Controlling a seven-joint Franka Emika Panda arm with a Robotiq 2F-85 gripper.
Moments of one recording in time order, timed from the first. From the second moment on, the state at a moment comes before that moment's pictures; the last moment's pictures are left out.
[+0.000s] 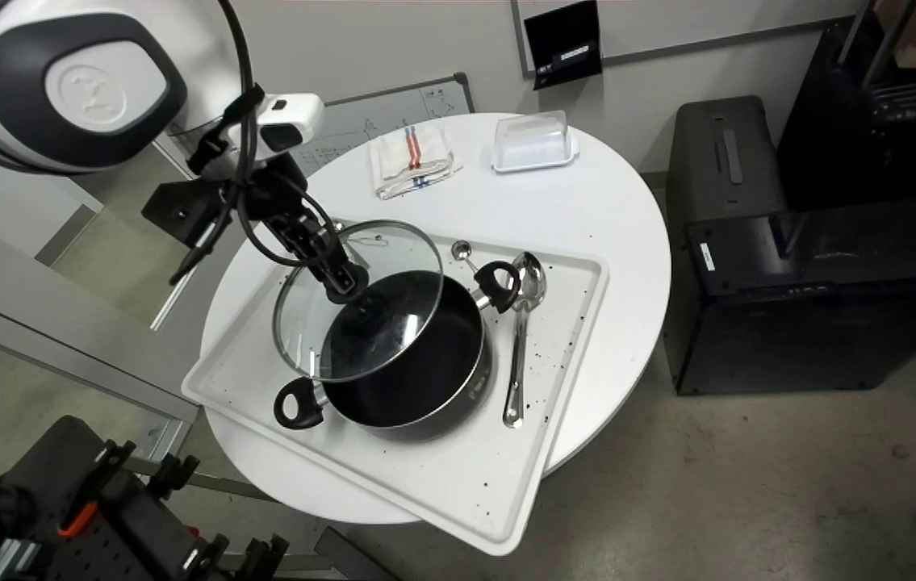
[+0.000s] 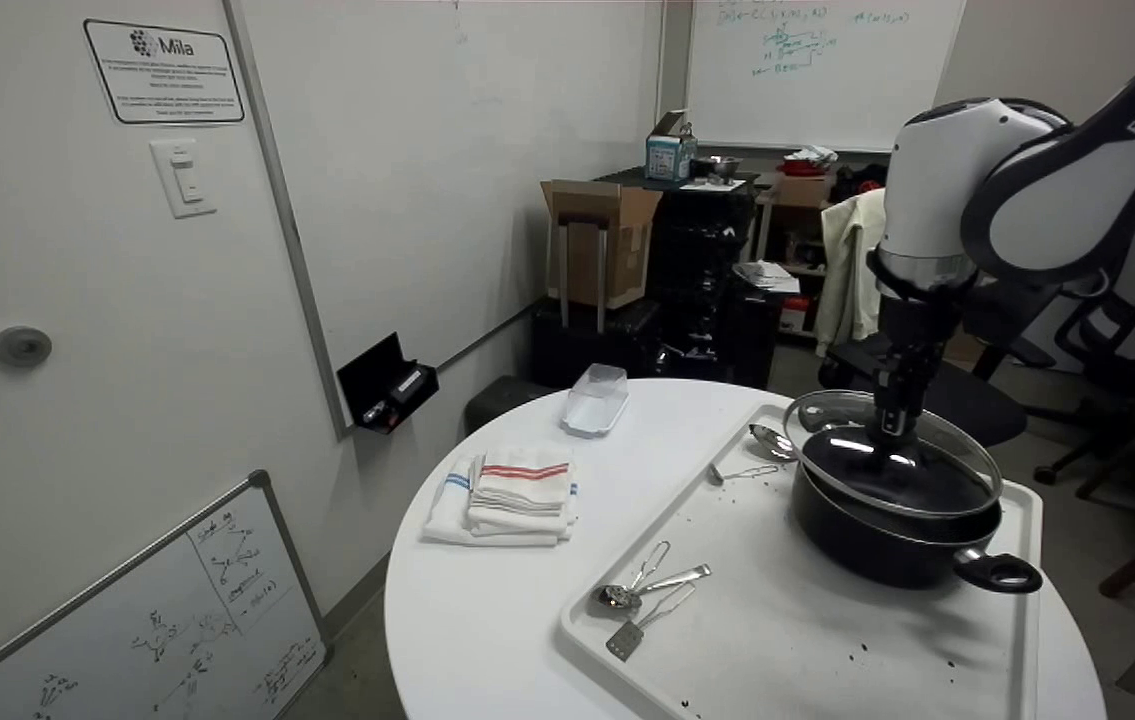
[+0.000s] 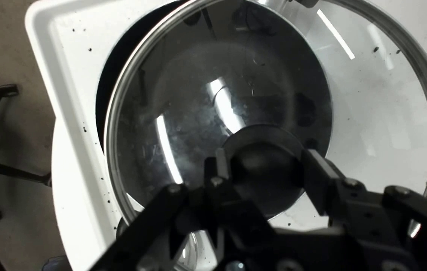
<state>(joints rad) 0.04 0.37 -0.11 -2.26 -0.17 2.53 0.20</state>
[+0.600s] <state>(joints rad) 0.03 0.46 -0.14 -2.20 -0.16 2.50 0.31</state>
